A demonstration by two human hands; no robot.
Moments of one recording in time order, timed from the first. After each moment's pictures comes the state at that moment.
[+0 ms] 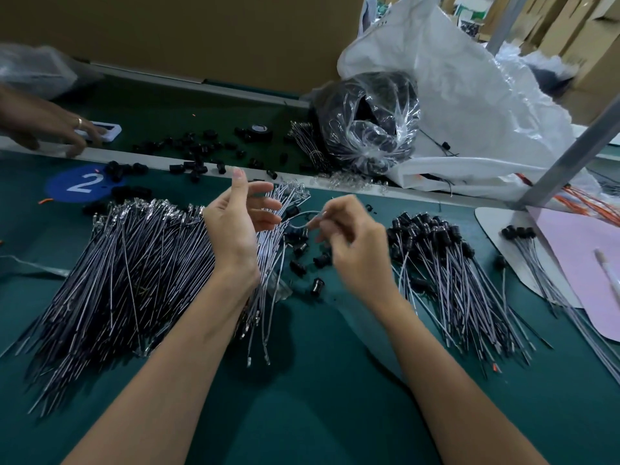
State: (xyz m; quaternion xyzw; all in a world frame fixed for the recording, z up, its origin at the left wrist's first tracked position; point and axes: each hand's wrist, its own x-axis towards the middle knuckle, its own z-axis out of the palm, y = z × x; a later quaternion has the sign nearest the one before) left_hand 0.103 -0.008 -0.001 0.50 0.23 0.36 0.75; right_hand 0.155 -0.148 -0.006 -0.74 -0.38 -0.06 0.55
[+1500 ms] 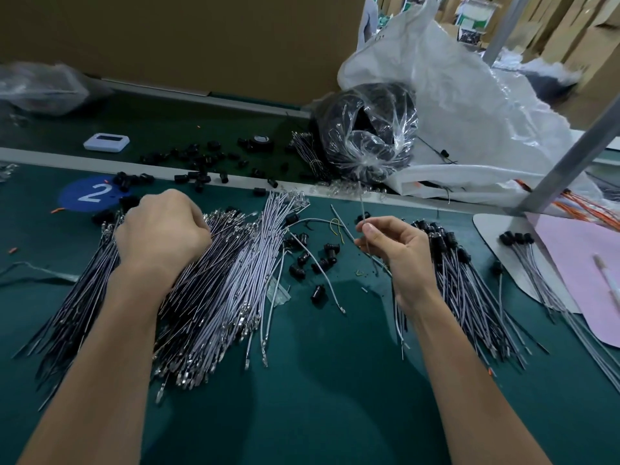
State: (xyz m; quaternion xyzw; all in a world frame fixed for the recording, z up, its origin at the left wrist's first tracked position) left_hand 0.054 0.047 0.038 0.89 0.40 0.13 0.19; right_hand 0.181 -0.193 -0.003 -0.68 -0.17 0.06 0.71
